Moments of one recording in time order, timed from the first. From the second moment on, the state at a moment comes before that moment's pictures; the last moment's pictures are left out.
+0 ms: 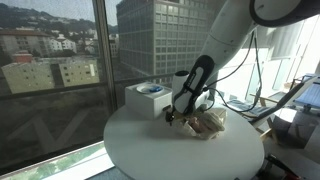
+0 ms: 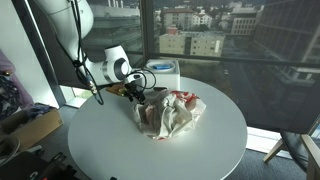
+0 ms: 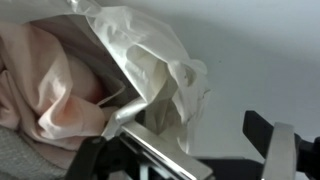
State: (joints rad) arm 0.48 0.71 -0.29 -2.02 -0.09 2.88 0.56
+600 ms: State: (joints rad) arm 0.25 0.77 -0.09 -1.94 0.00 2.80 0.39
